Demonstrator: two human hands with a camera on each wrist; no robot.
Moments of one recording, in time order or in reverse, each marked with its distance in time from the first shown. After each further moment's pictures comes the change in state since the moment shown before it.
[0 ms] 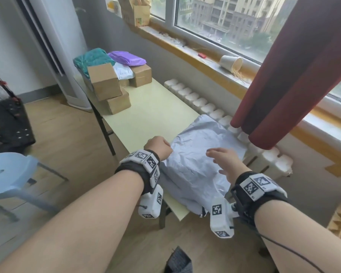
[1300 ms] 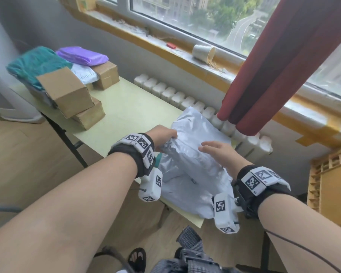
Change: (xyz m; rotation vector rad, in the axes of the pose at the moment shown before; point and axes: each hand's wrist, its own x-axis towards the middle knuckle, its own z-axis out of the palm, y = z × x) left_hand 0.090 0.026 -0.053 -0.368 -0.553 0.008; right_hand 0.008 -0.038 0.042 -0.061 0.128 0.008
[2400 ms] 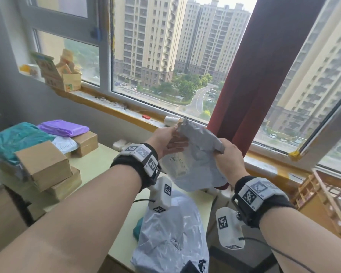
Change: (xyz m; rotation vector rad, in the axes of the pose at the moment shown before) left_hand -0.045 0.159 0.003 -0.378 -0.200 0.454; right_hand -0.028 -0.110 -0.089 -0.260 0.670 -0.423
